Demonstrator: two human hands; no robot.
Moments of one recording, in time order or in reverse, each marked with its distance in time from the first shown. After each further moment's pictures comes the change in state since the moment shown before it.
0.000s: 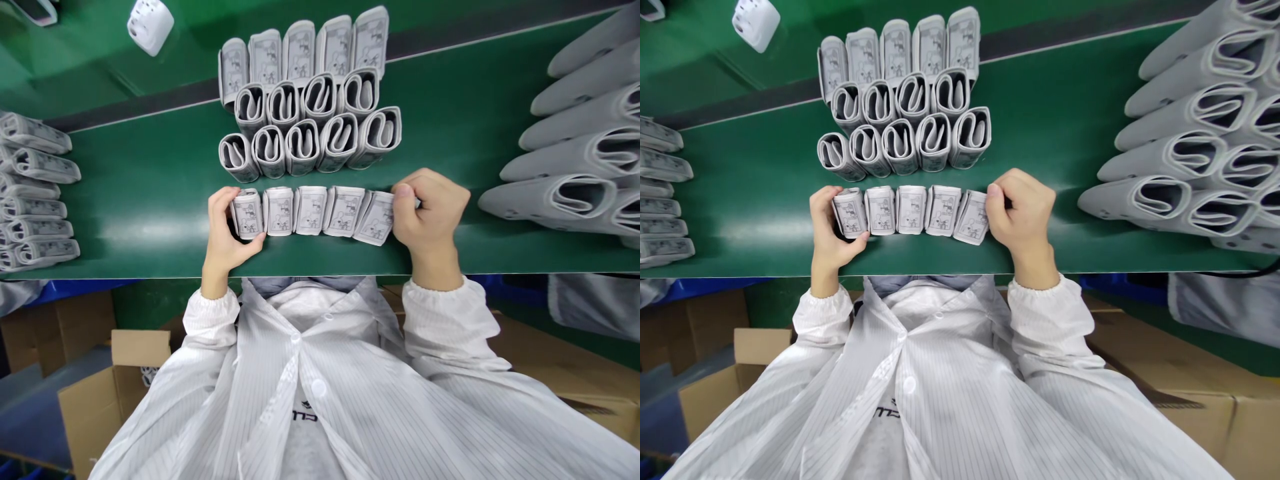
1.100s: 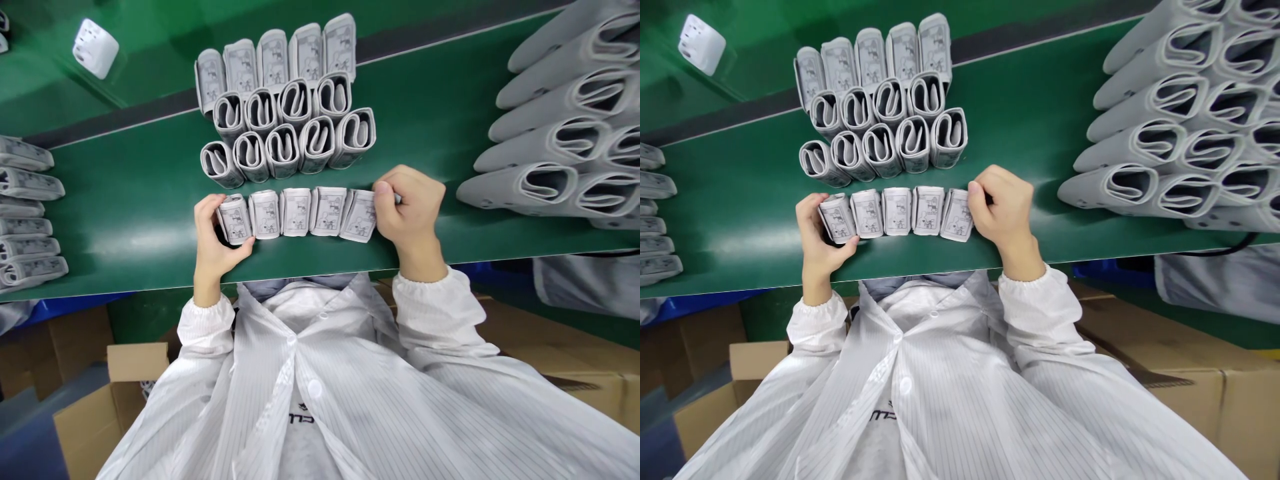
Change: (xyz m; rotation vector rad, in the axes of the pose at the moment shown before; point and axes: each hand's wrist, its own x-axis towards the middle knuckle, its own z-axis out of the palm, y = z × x) left_hand 0.000 -0.002 -0.002 0.011 -0.012 -0.035; right_hand 0.007 -0.007 0.001 -0.027 -0.001 0.043
